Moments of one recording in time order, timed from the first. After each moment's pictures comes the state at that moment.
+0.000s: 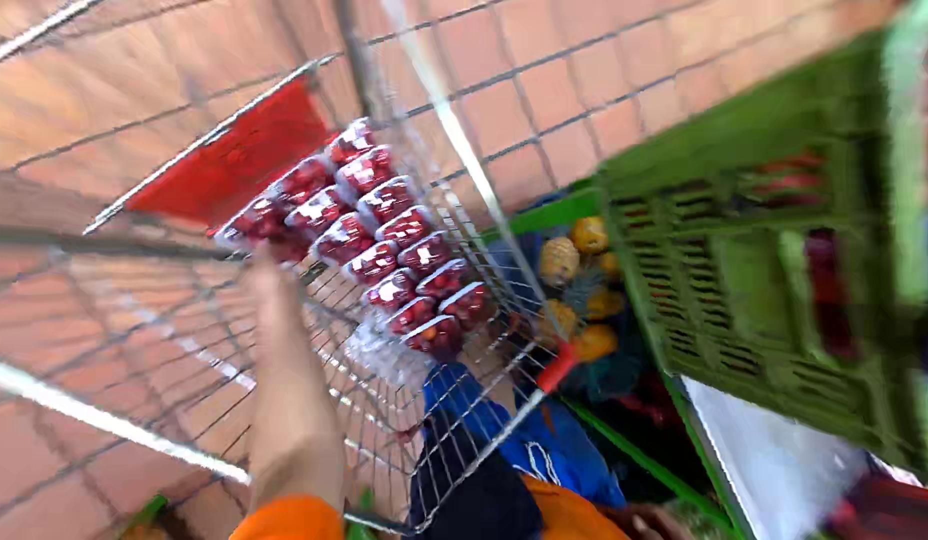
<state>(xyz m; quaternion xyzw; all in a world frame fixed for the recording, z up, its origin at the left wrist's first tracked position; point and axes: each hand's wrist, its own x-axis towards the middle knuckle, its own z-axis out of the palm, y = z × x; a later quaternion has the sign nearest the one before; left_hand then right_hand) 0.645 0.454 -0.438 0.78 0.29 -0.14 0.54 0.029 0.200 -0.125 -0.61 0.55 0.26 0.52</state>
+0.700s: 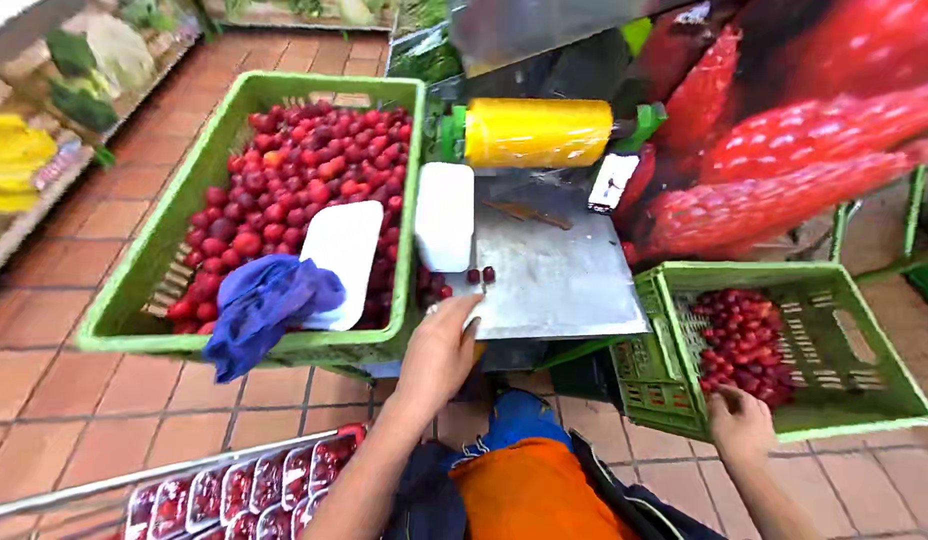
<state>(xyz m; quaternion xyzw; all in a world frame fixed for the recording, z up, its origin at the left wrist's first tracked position) 0.160 0.085 -0.028 0.49 -0.79 -0.23 0.30 -0.348 0.270 -0.185 -0.41 0.87 -0.26 0.03</state>
